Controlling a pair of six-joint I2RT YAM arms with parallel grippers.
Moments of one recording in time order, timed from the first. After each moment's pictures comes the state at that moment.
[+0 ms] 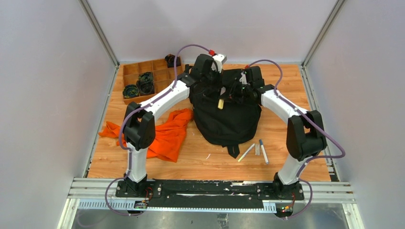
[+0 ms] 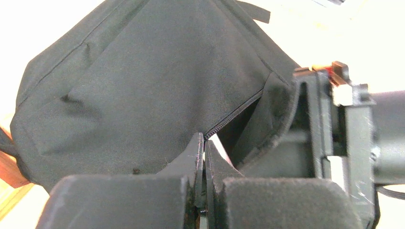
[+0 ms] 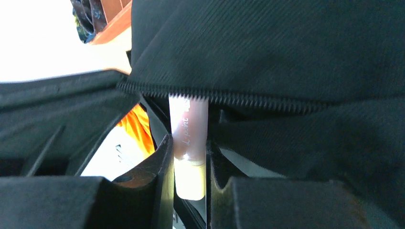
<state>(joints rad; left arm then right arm) -0.63 1.99 1.78 -0.33 0.17 -0.15 0.33 1.70 1.27 -0.29 -0.48 0.76</state>
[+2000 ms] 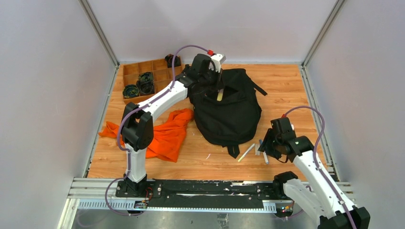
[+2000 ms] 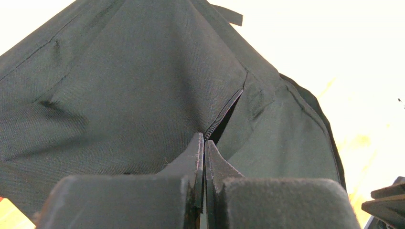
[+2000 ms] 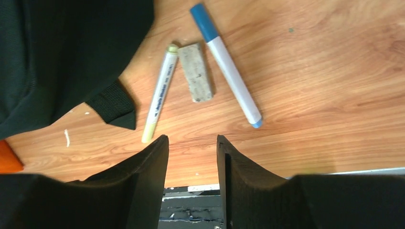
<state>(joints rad) -0.62 1.96 1.73 -0.27 0.28 -0.20 0.29 0.76 0.63 -0.93 0.04 0.70</state>
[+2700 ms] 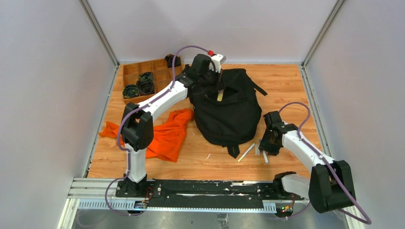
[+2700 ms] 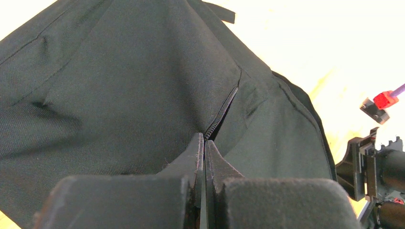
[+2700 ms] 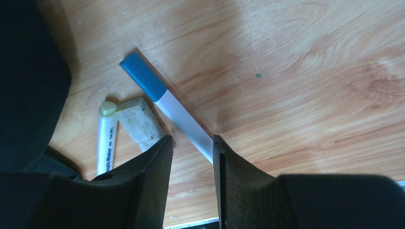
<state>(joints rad) -0.62 1.96 1.73 -0.27 0.31 -0.21 0.23 1.14 0.60 -0.77 0.13 0.64</state>
